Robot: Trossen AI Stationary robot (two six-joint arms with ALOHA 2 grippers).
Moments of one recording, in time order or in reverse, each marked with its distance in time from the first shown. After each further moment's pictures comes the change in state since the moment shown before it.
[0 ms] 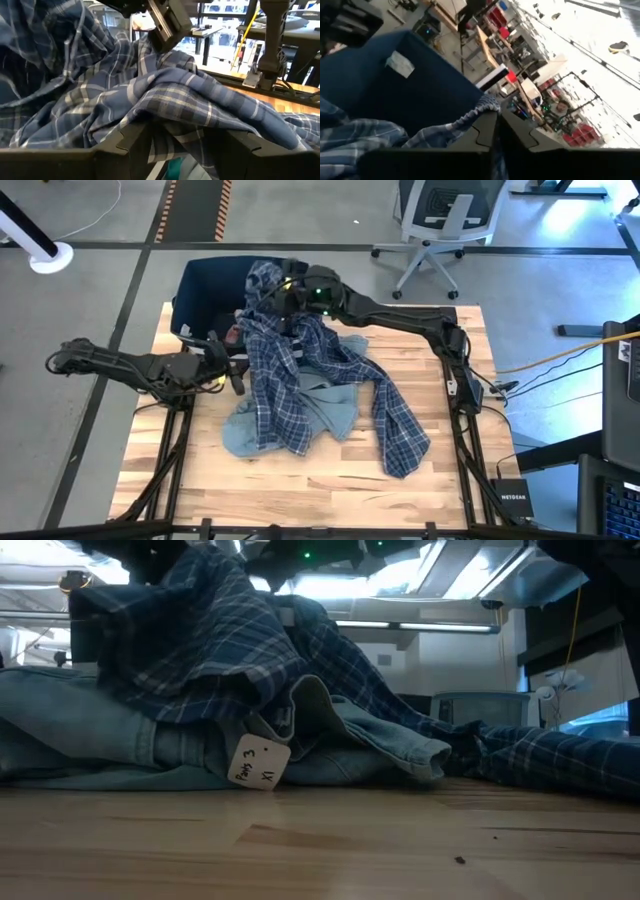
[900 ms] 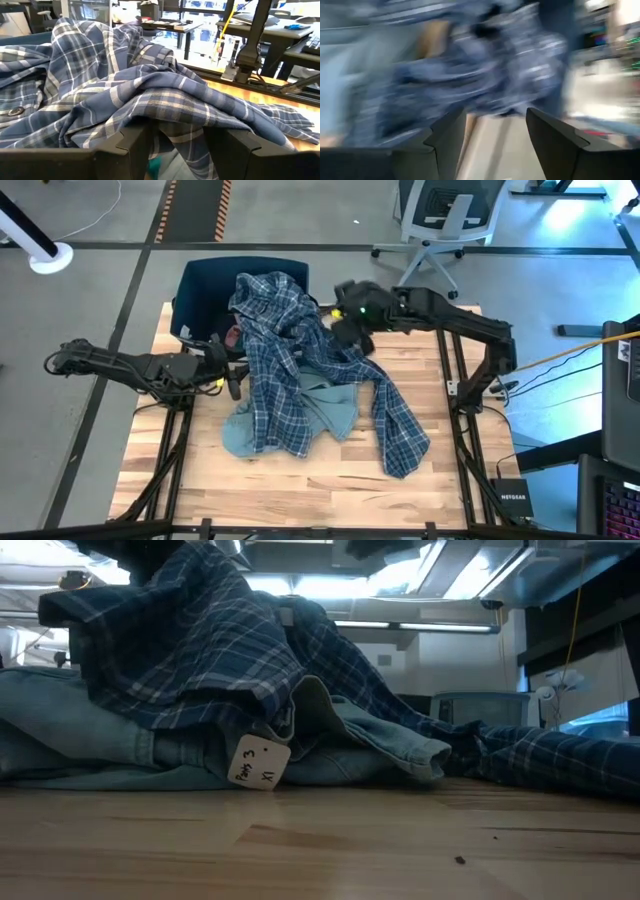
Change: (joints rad) left arm 0.000 0.001 0.002 -0.054 0.118 -0.060; right arm 0.158 -0.390 0.002 -1.117 0.292 -0.020
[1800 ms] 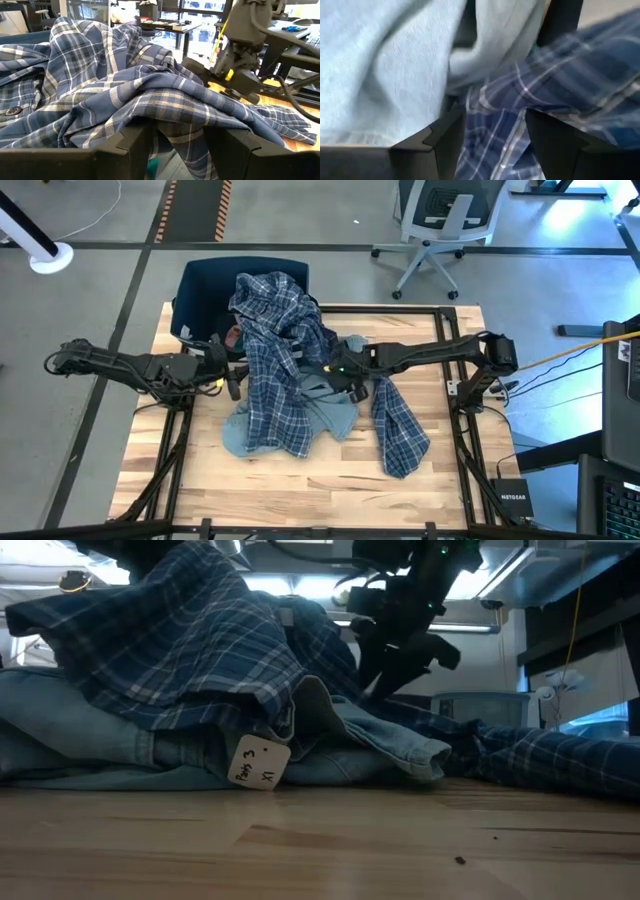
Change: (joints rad) left arm 0.000 0.002 -0.001 -0.002 0.004 -0.014; right arm 0.078 0.000 -0.774 0.497 -0.052 0.227
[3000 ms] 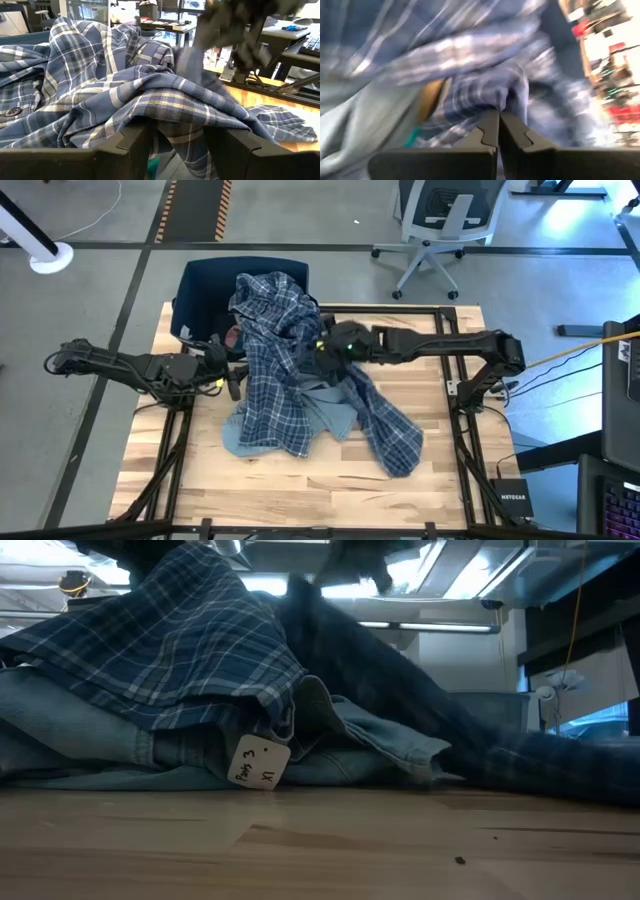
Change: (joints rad) left arm 0.000 0.001 -0.001 0.002 0.001 0.004; right arm 0.000 -0.058 0.211 0.234 0.026 -0.224
